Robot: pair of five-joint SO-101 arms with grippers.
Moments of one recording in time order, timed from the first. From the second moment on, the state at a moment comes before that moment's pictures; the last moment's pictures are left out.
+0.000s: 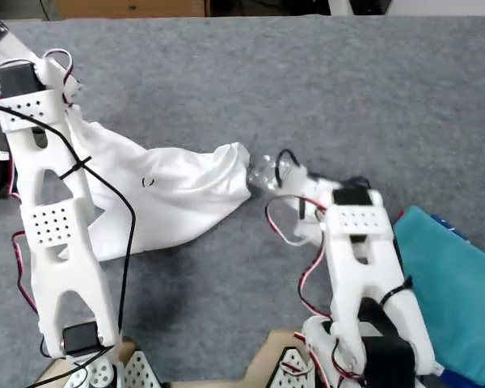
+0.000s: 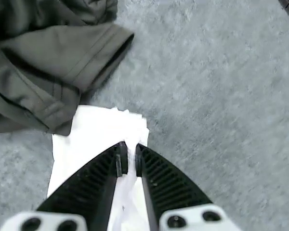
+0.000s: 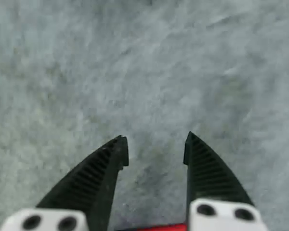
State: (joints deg) left arm -17.4 58.5 -90.6 100.3 23.8; right arm -5.5 -24.0 48.1 57.2 49.9
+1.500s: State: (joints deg) left arm -15.3 65.8 -82.4 97.1 18.5; right arm -26.5 52.9 -50.4 101.2 27.0
